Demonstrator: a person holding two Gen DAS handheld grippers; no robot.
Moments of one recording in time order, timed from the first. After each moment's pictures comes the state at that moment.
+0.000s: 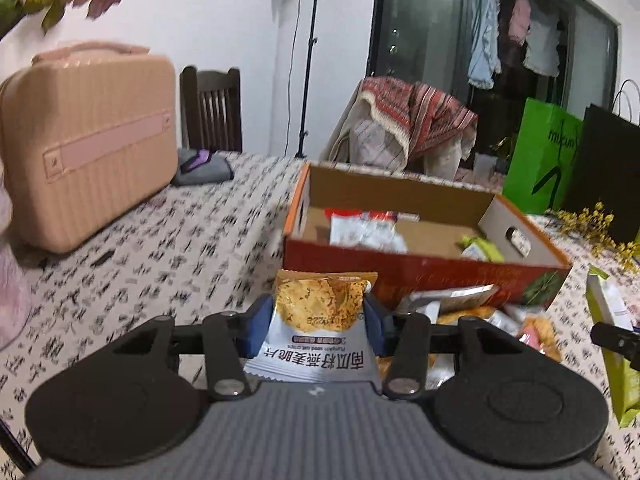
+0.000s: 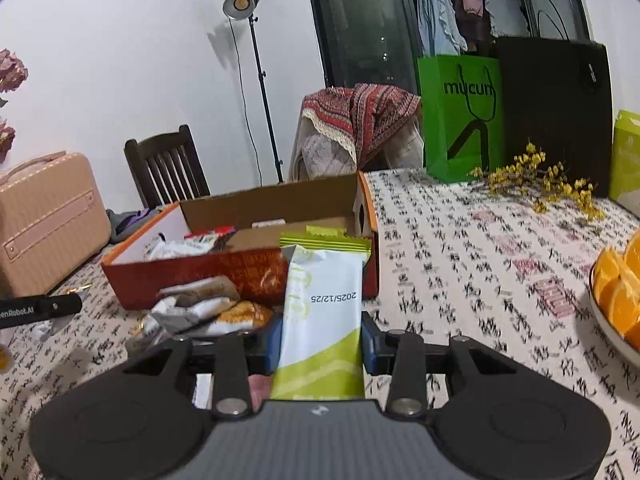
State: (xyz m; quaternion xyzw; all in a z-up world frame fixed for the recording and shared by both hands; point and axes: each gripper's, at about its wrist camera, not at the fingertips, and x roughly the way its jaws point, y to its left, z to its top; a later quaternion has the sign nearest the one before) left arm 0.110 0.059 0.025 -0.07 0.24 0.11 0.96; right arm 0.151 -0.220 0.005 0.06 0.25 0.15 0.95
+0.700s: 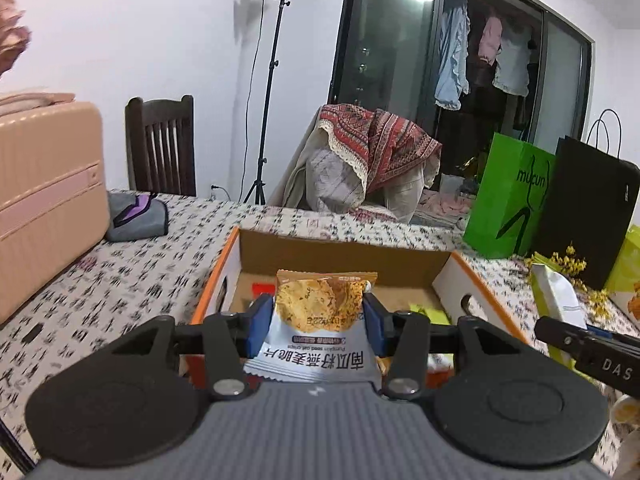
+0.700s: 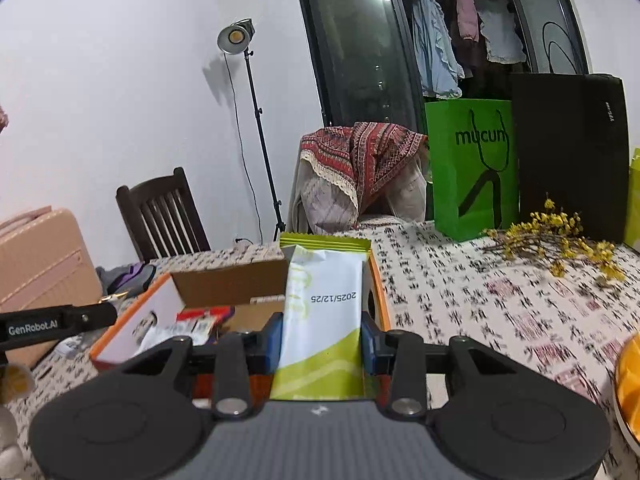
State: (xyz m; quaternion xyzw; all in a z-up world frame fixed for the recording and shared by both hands) left arm 0.192 0.029 0.070 -0.08 0.21 0.06 0.97; right arm 0.226 -0.207 0.051 0.07 0.21 0.14 0.96
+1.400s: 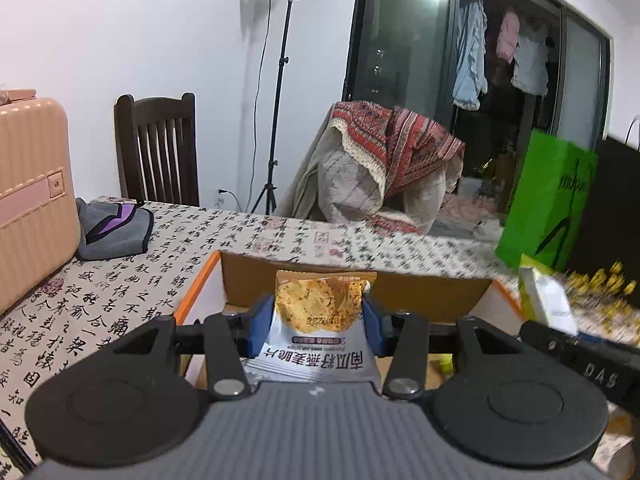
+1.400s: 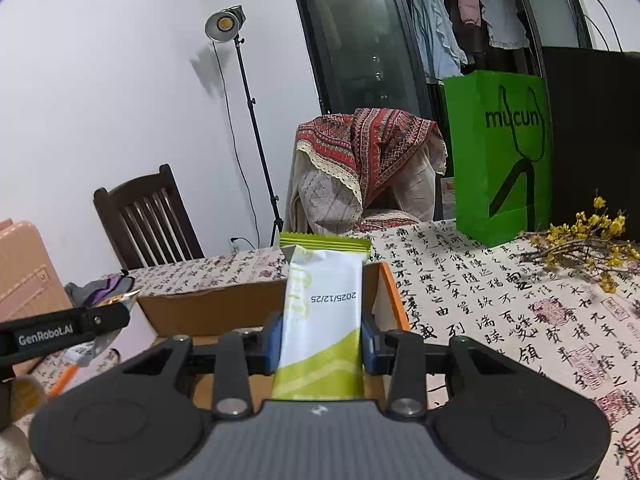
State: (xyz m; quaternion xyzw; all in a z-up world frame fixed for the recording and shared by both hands) left arm 0.292 0.032 0.041 -0.07 0.22 0.09 0.97; right arm 0.334 -0.180 0.023 0.08 0.22 0.14 0.96
